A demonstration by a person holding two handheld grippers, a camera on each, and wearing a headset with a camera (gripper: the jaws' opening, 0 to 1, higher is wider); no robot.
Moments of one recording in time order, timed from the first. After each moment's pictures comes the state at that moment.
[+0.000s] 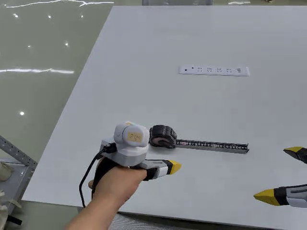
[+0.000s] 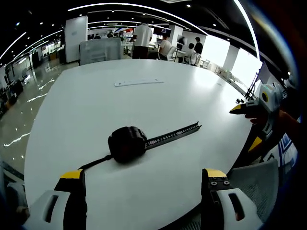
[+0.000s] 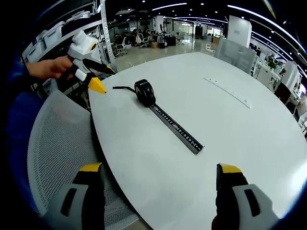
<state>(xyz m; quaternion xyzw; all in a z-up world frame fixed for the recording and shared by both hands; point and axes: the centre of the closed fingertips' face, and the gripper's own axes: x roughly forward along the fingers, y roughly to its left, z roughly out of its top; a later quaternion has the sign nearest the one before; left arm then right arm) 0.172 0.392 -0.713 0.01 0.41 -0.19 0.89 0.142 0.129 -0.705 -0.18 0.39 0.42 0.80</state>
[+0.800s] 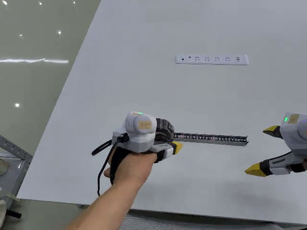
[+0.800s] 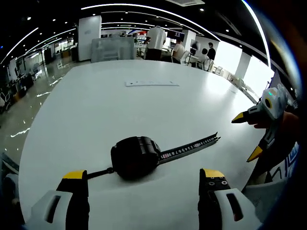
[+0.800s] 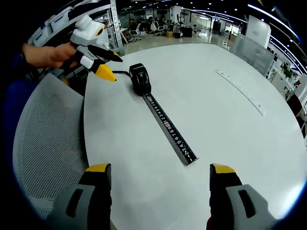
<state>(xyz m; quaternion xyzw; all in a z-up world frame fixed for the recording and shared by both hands) 0.220 0.389 -0.745 0.00 0.40 -0.13 0.91 0.195 0.137 -0.750 -0.24 0.41 0.47 0.75</state>
